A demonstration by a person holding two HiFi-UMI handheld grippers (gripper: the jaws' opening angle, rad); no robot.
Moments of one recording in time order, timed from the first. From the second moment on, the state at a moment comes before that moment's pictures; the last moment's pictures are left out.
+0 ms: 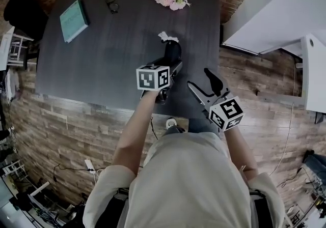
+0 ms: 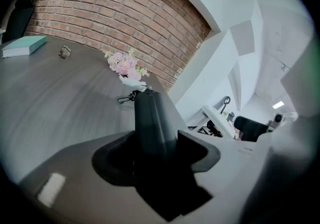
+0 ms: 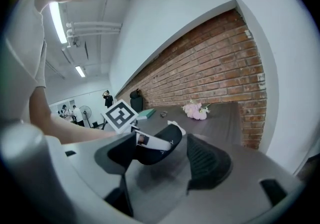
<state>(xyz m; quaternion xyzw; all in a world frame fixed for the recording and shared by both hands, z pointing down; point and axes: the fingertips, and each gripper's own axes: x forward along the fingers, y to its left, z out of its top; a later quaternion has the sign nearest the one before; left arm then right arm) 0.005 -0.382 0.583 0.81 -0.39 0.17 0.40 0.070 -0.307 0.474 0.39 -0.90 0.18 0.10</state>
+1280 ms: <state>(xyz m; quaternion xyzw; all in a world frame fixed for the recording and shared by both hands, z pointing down) -0.063 -0.067 0.409 0.91 -0.26 0.08 0.32 -0.049 -0.152 0.393 0.19 -0.91 -0.23 0.28</state>
